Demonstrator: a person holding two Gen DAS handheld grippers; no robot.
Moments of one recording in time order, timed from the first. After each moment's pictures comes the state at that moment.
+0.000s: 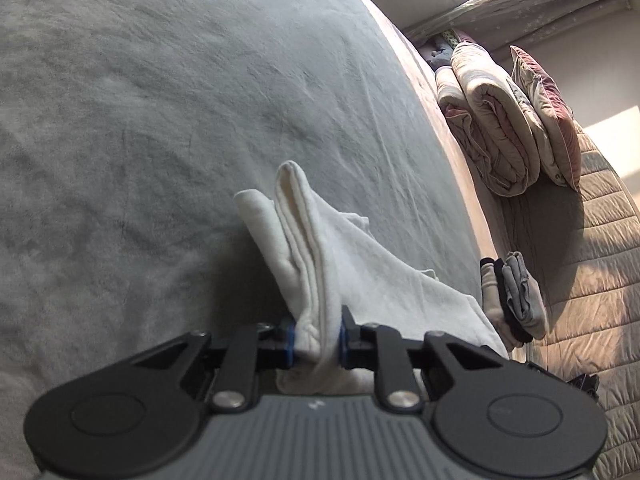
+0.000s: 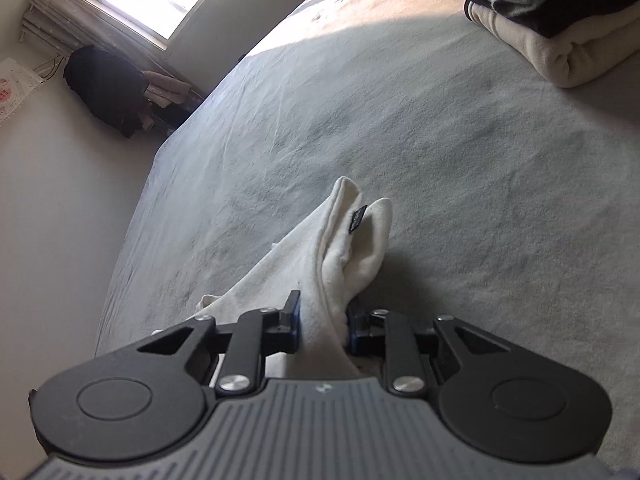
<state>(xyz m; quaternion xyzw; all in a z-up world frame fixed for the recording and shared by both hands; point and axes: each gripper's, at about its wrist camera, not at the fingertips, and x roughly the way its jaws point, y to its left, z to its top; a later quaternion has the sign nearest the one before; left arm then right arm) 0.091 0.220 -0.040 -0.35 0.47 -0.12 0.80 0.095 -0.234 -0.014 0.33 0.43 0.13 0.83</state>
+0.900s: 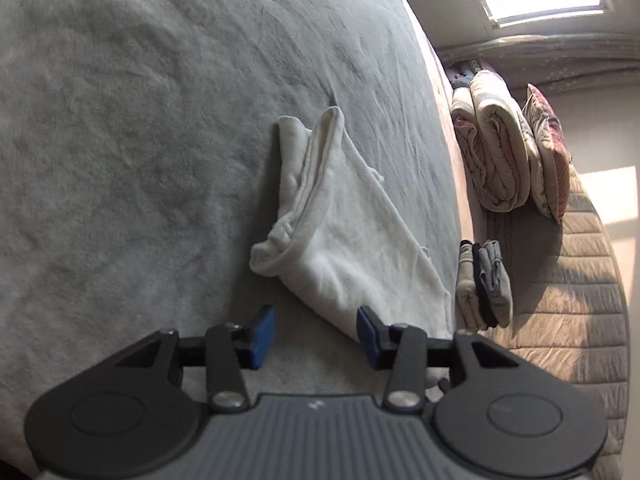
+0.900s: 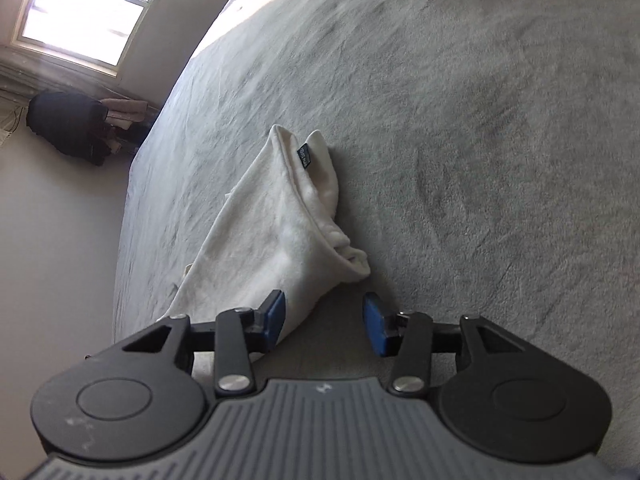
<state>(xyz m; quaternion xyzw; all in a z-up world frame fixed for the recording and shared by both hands) -0.044 0.216 -0.077 -0.50 0.45 -0.06 0.74 -0.036 -0.255 -0.034 0.44 0.44 0.07 0.78</state>
